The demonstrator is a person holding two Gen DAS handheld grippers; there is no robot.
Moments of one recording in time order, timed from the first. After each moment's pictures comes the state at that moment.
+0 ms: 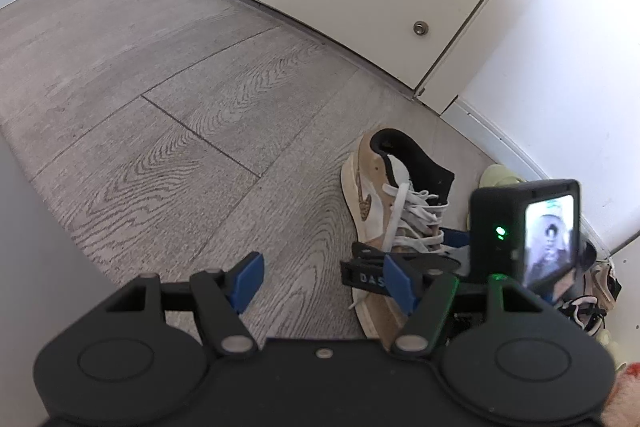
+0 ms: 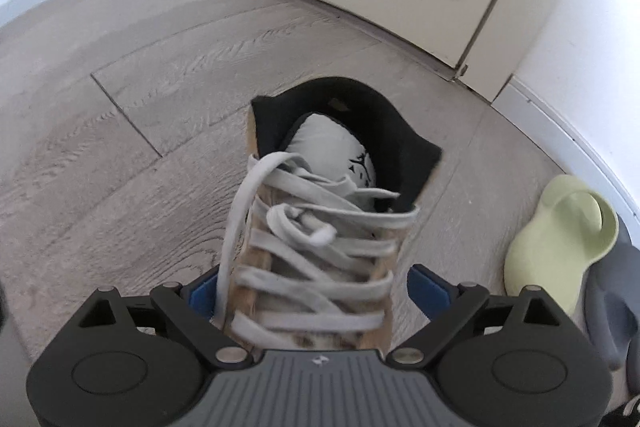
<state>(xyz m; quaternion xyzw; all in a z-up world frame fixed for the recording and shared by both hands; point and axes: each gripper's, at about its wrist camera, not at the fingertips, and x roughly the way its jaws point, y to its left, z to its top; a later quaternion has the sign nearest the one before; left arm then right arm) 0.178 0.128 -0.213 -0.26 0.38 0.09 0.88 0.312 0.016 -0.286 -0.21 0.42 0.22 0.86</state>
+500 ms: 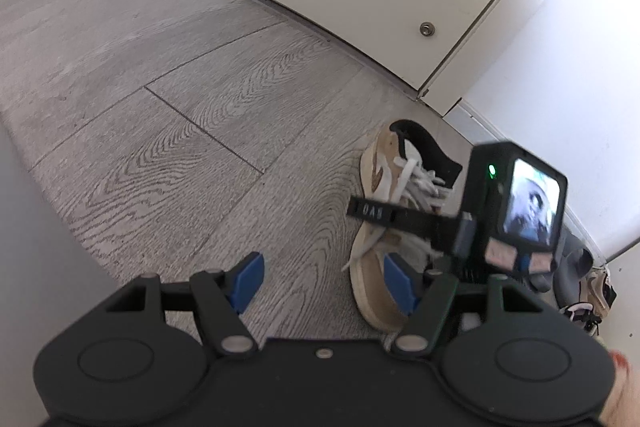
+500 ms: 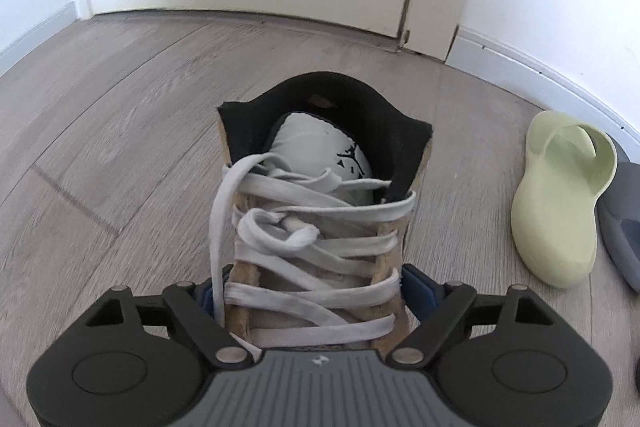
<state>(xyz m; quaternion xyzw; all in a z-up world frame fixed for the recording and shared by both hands) 0.178 0.132 -0.215 -0.28 0.39 0.09 0.88 0.344 0.020 -0.287 -0.09 0.43 0.13 0.89</state>
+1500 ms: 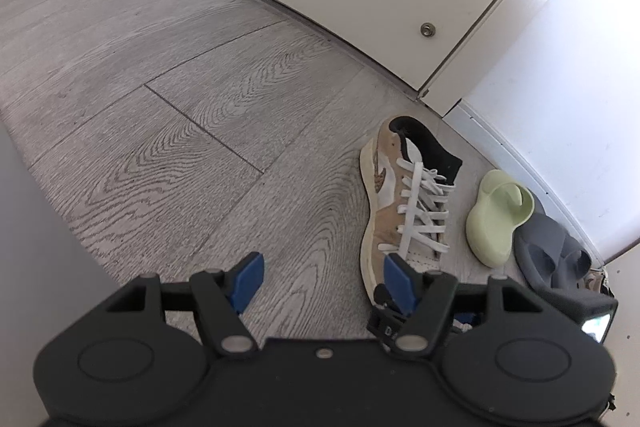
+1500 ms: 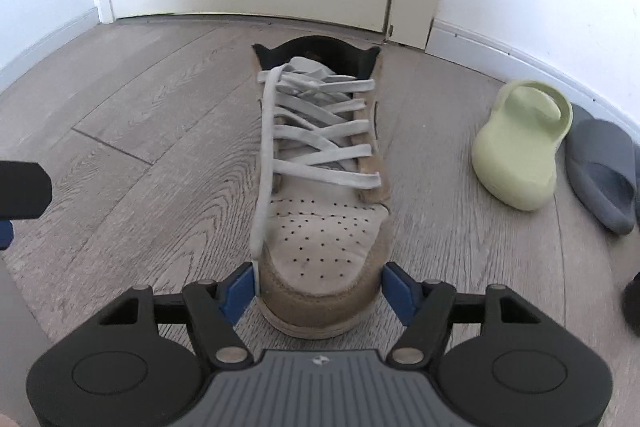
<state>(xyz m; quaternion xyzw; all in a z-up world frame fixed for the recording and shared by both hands) 0.178 0.136 -0.218 -0.28 0.39 0.09 0.87 0.252 -0.014 -0.289 -0.08 0.41 0.15 0.89</state>
